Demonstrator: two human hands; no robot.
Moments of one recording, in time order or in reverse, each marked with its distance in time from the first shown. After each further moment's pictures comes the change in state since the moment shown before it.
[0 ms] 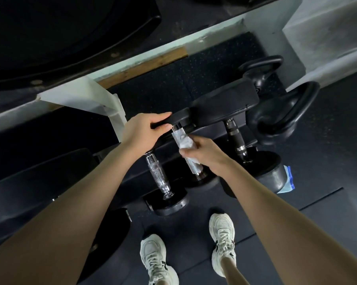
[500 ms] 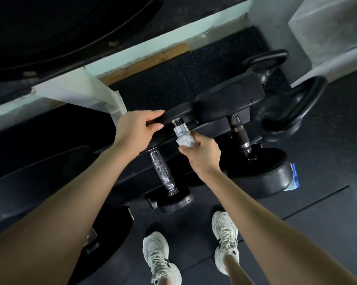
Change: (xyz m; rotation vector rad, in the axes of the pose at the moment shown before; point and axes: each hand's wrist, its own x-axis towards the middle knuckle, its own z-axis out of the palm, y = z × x) left_hand -0.007 -0.005 -0.008 0.090 0.056 0.002; right_hand -0.011 -0.001 0.034 -0.147 0.427 -0.123
